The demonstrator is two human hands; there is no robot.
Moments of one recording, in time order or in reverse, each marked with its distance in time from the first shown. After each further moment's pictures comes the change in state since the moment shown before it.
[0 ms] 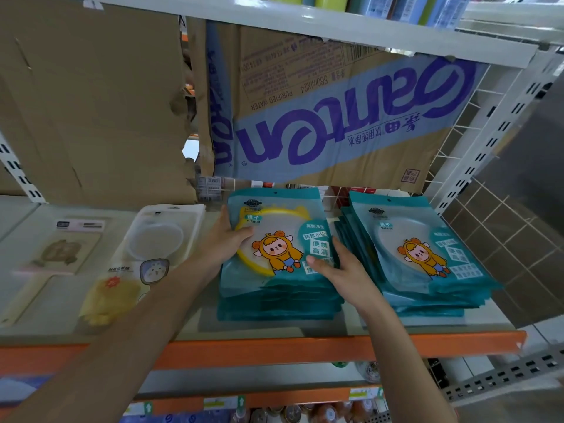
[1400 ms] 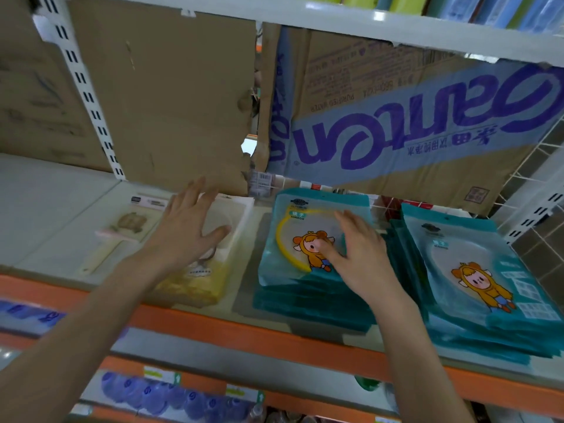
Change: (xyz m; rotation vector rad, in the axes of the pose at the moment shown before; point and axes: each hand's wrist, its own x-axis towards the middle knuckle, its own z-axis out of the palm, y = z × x) left_hand -0.068 0.013 -0.102 1.116 0.262 0.269; right_hand 0.016 -0.045 0.025 -0.760 0.066 -0.330
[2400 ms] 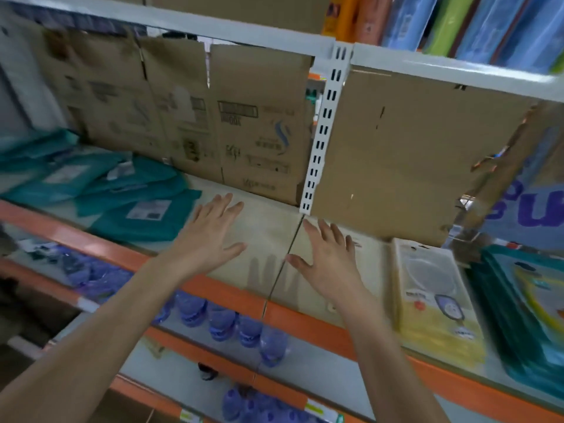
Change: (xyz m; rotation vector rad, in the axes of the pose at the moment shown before) left_hand -0.064 -0.339 -0.171 0.172 -0.071 -0.066; right_hand 0.066 -0.398 0.170 -0.110 -0.160 -0.182
